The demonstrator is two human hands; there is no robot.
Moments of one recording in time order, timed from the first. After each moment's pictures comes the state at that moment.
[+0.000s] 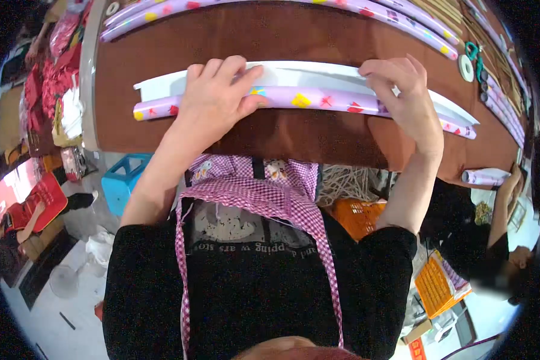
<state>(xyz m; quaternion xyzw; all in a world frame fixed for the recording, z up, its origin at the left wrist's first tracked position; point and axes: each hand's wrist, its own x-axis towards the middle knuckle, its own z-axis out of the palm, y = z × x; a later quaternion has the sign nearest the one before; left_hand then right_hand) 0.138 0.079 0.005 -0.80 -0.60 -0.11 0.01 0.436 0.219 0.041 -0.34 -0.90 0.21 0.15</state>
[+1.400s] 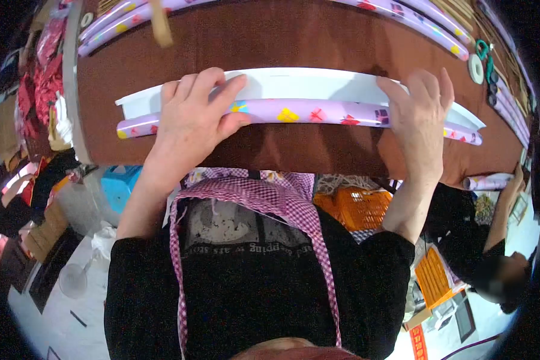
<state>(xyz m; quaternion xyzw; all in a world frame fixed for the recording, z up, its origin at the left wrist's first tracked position) 0.141 0.081 0.020 -0.79 -0.61 -0.07 -0.04 0.453 0.210 0.029 -0.38 -0.92 -0.06 0.08</state>
